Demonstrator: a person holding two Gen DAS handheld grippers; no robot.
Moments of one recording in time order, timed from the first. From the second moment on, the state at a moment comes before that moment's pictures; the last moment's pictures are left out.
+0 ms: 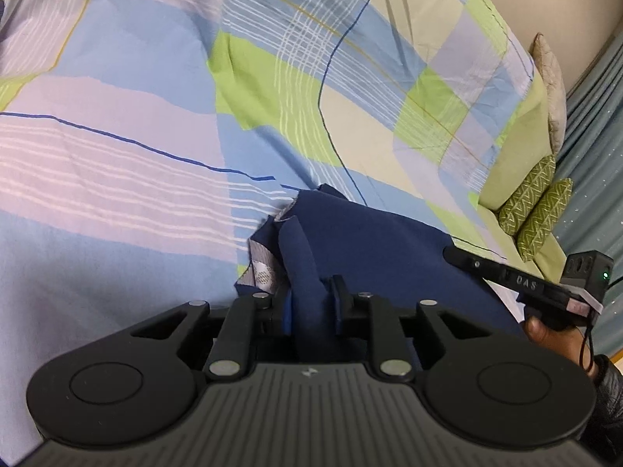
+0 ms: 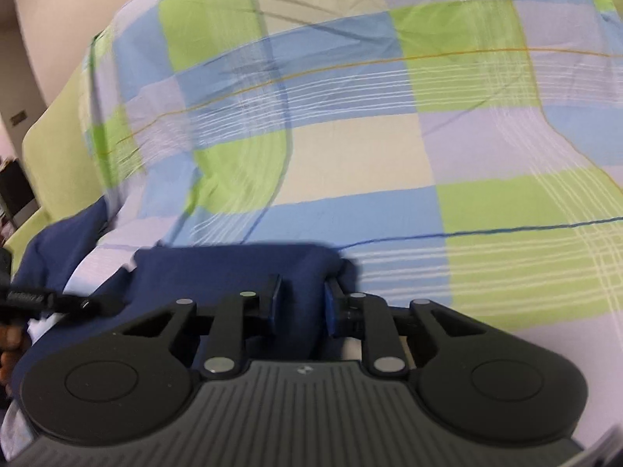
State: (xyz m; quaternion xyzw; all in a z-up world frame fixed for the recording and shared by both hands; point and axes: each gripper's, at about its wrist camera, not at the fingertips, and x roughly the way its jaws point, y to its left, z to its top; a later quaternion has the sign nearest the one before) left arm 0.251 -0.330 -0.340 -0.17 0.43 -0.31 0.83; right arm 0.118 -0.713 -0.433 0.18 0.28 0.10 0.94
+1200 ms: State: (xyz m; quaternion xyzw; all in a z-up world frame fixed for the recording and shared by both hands) left arm 0.103 -0.354 -0.264 0.13 0.37 -0.33 0.86; right arm -0.073 -0.626 -0.368 0.00 0.26 0.15 0.95
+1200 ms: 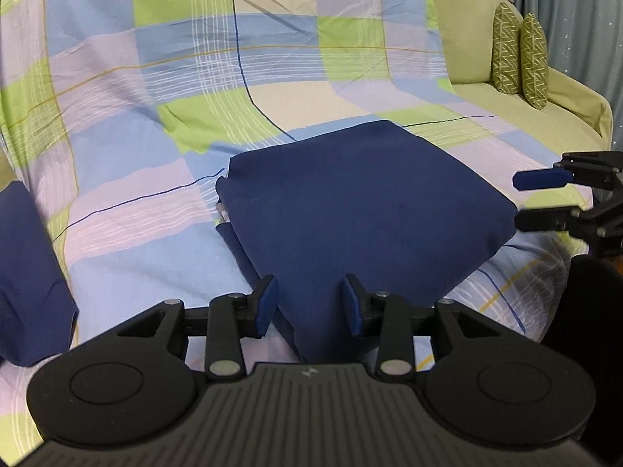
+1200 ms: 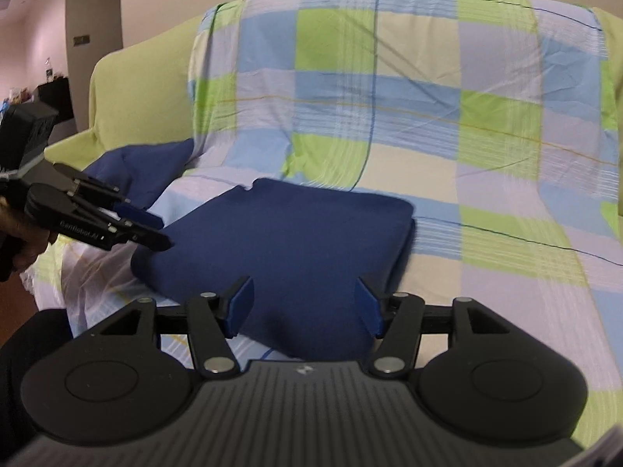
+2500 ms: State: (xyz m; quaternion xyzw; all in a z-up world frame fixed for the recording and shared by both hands) left arm 0.042 -0.439 -0.340 0.58 0.17 -0.34 0.72; right arm -0.061 -0.532 -0.437 -0.58 0.21 0.17 0.77
